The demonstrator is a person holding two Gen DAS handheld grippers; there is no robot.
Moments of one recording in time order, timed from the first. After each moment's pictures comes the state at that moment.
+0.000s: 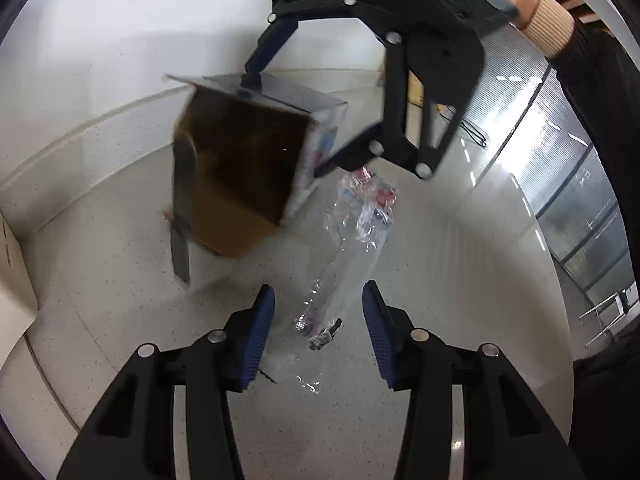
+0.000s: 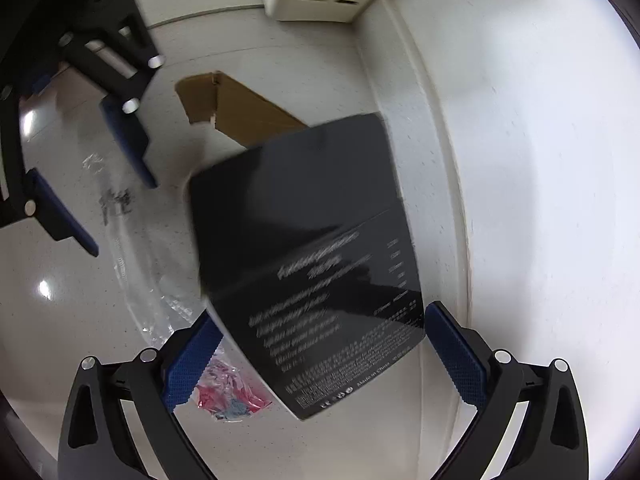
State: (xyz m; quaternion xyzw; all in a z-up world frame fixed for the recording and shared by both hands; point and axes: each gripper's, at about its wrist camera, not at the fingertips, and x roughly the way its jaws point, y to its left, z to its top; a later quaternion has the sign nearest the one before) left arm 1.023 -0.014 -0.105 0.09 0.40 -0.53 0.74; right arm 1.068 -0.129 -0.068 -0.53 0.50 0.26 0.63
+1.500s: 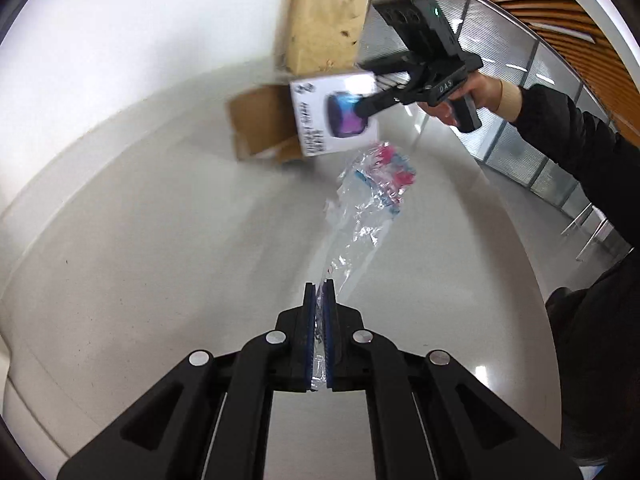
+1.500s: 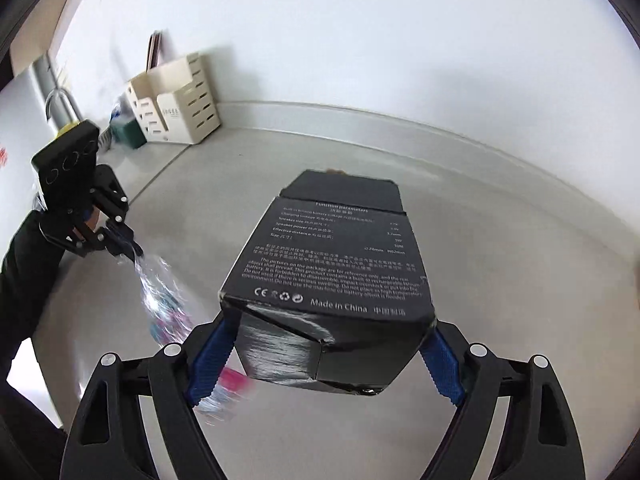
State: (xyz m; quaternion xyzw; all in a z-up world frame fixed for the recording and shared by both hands) left arm 0.947 -0.055 -0.081 0.19 0.34 -0.62 0.69; right arm 0.861 -0.376 -0.012 -0.03 0.42 0.18 0.89
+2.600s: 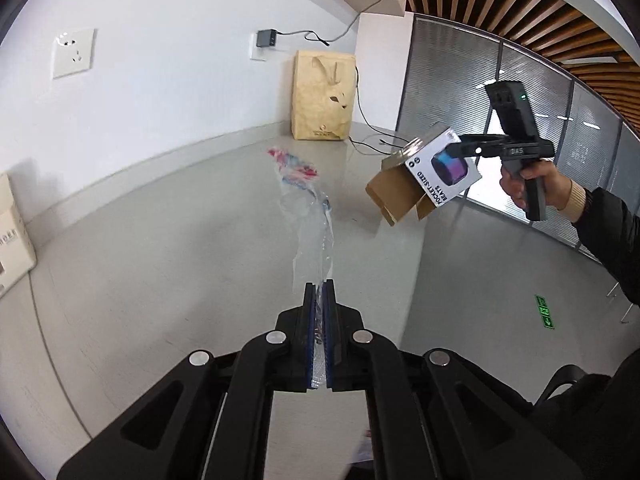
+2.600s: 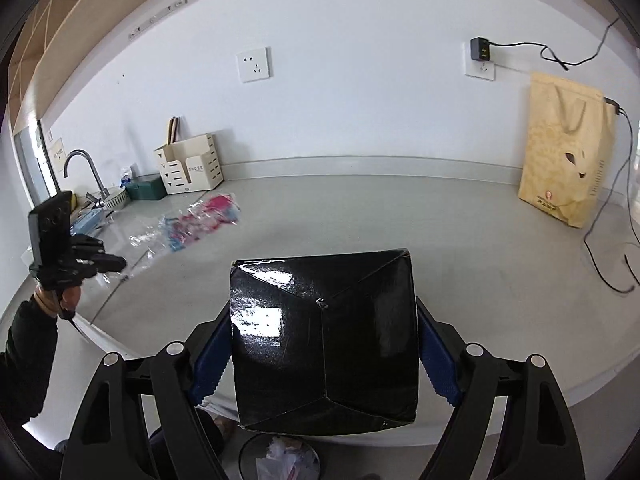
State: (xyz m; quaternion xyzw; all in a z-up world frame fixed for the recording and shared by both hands) left arm 0.747 -0.061 -0.048 0.11 0.27 -0.54 0.79; right arm 0.548 -0.406 0.019 0.04 0.29 0.08 0.95
